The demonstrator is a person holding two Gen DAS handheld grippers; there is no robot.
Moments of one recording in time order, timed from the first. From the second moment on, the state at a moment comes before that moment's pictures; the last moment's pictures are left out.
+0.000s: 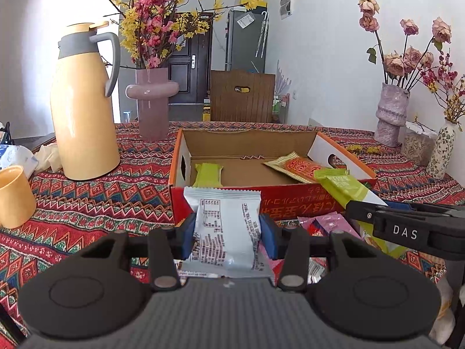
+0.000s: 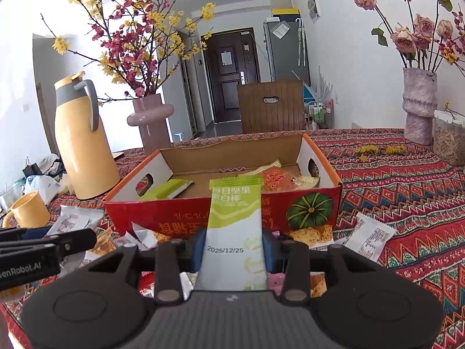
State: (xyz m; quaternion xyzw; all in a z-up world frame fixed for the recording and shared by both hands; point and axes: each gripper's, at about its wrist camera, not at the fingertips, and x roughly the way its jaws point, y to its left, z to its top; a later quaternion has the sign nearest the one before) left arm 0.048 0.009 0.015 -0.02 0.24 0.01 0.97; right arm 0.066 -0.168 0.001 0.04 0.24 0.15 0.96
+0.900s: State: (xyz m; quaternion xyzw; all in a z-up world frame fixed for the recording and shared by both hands) left arm 0.172 0.006 0.038 -0.02 0.24 0.03 0.97; right arm 0.187 -0.153 0.034 0.04 0.21 0.15 0.97
